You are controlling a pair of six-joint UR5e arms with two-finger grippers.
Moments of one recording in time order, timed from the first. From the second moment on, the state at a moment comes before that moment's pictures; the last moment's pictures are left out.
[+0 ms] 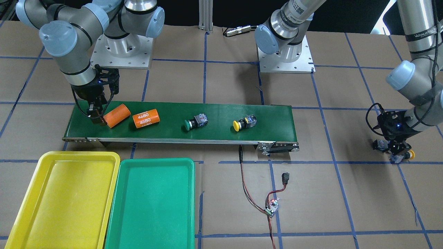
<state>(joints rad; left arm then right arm) -0.84 -1.98 -1.87 -0.94 1.66 2.18 1.32 -1.65 2.31 -2.32 -1.53 -2.03</state>
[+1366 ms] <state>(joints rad) -0.94 -1.86 -1.88 -1.00 1.56 1.95 1.33 -1.58 2.24 -2.32 -1.53 -1.96</state>
